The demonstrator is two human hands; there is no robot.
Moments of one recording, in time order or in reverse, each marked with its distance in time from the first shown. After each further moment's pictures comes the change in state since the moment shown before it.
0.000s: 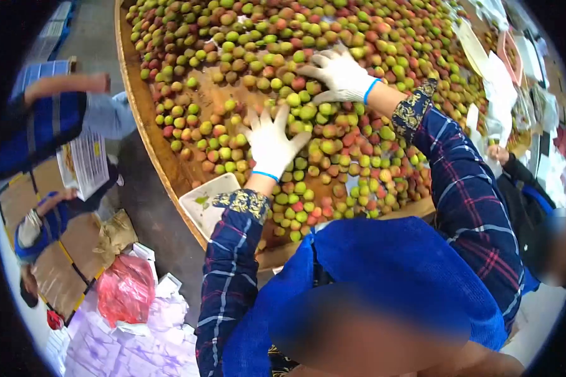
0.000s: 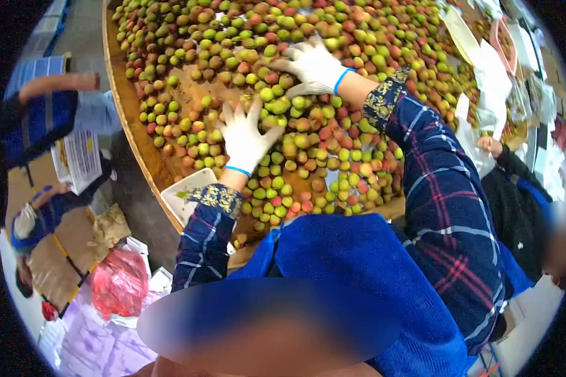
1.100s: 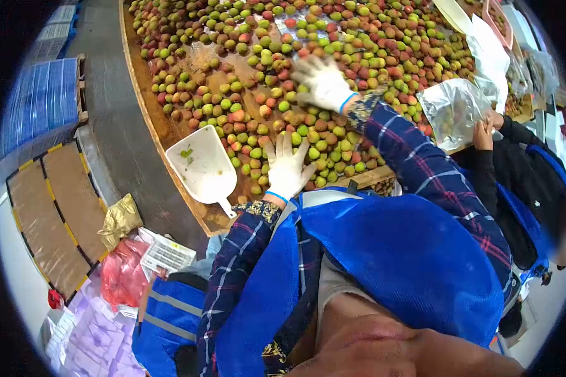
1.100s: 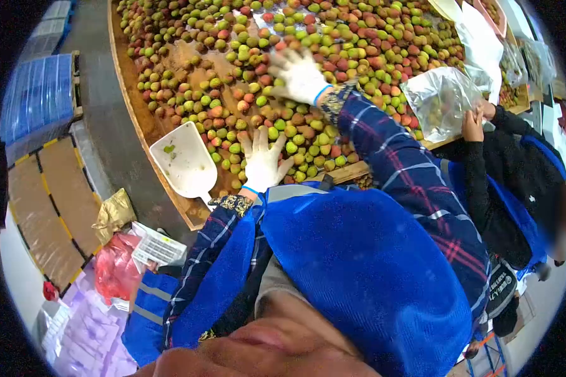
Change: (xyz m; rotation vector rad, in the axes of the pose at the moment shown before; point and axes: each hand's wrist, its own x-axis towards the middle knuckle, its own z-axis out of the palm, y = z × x) left_hand -0.207 0.094 0.022 -0.112 -0.071 0.240; right_hand -0.122 -0.108 0.023 0.106 0.209 0.196
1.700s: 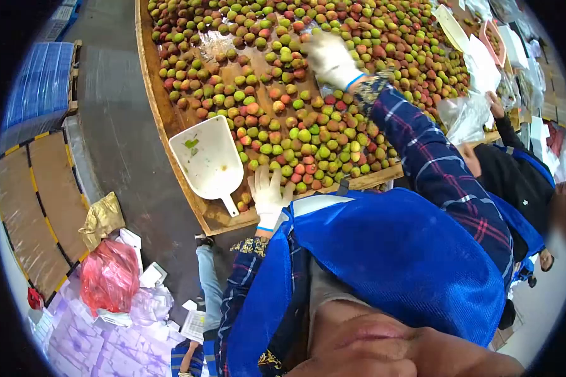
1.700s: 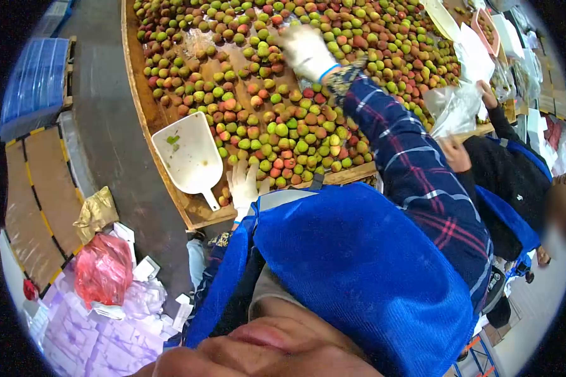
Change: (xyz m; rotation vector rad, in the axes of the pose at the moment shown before) left_hand -0.125 -0.046 0.007 -0.140 0.200 -0.291; right_hand 0.078 -0.007 -0.030 -0.050 0.075 -0.043
